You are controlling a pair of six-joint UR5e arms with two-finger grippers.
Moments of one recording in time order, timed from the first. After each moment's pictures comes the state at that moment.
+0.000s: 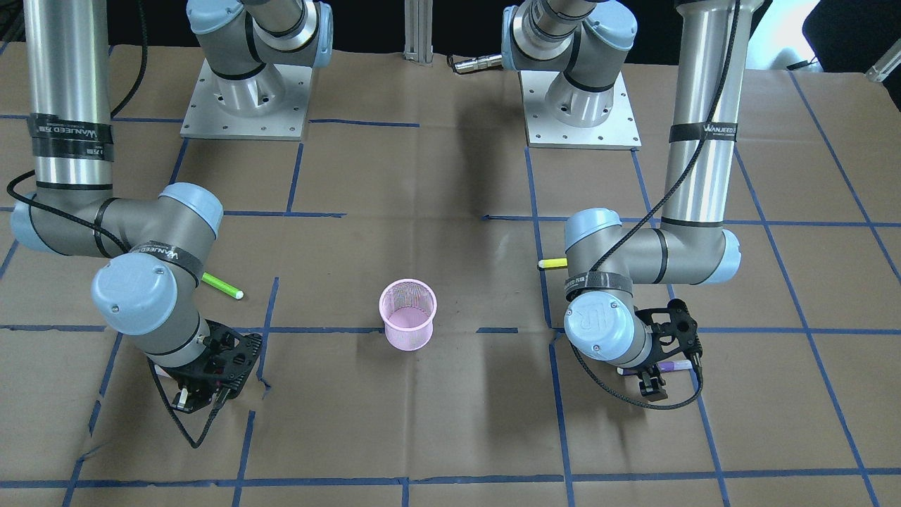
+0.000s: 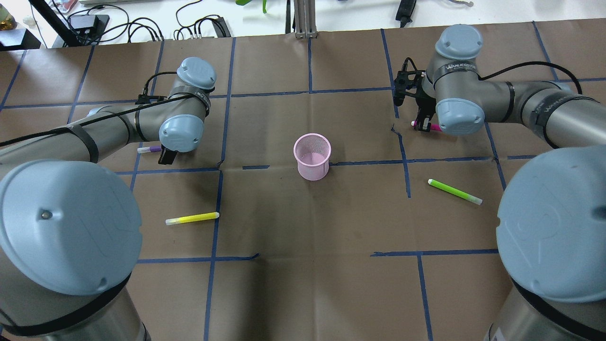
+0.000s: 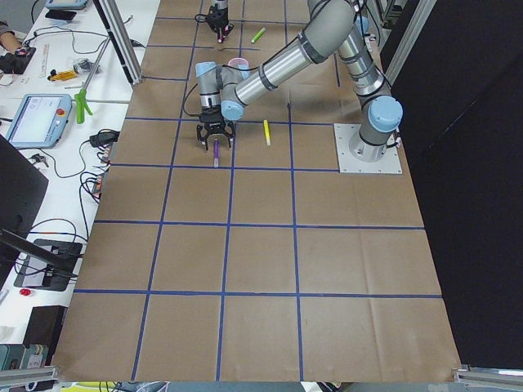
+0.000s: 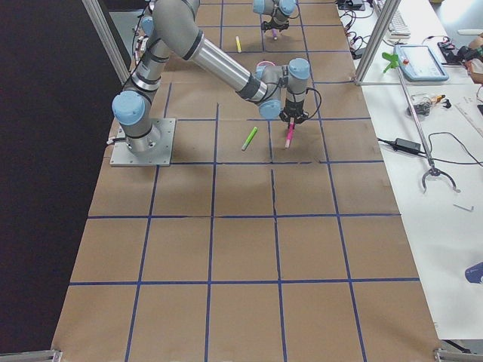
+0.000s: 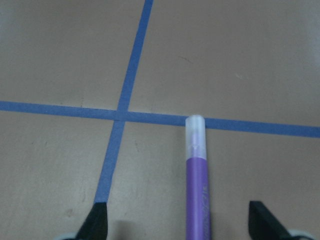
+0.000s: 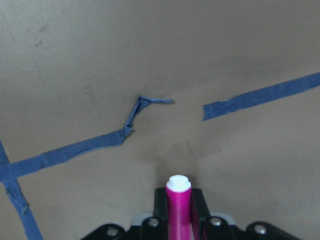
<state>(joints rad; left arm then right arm) -1.56 -2.21 -1.67 -0.96 2.20 -1.73 1.49 -1.03 1.69 -2.34 -1.59 -1.38</state>
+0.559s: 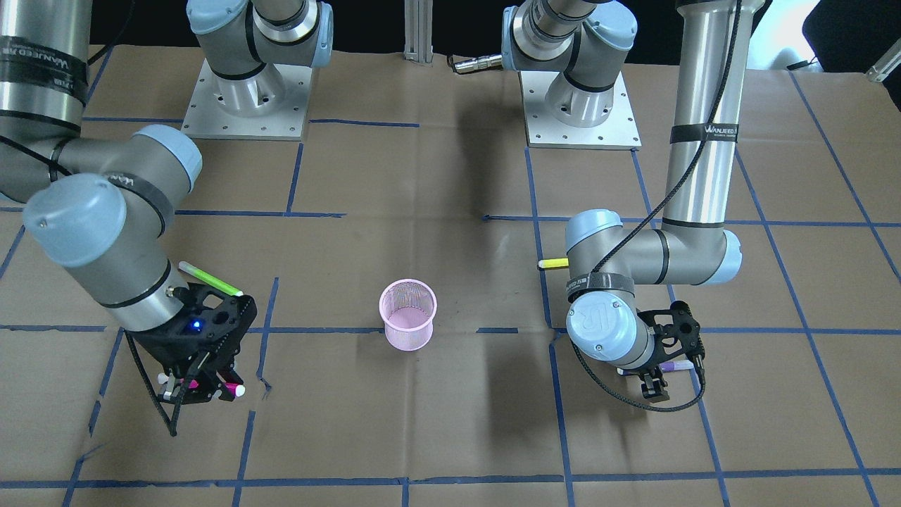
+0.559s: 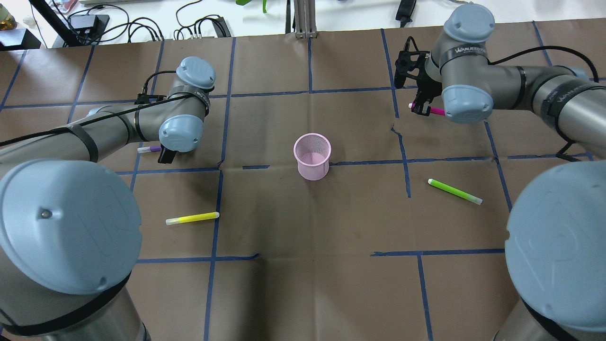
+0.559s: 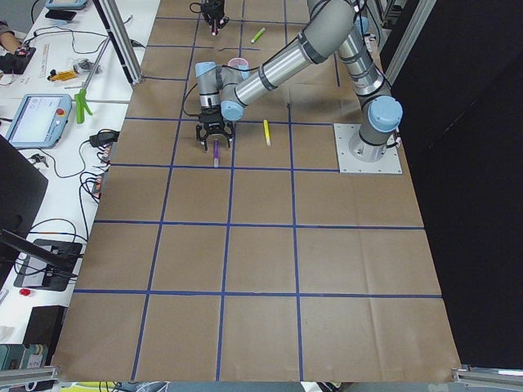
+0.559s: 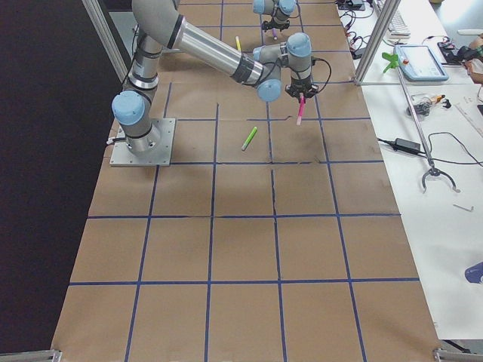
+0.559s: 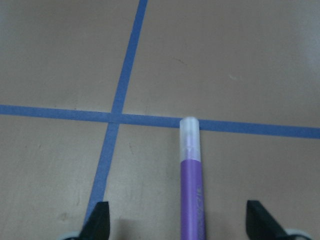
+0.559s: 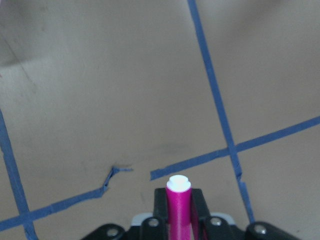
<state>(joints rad) -1.56 -2.21 -1.68 -0.95 2.21 -1.71 1.50 -1.19 1.67 -2.33 -1.33 -1.36</state>
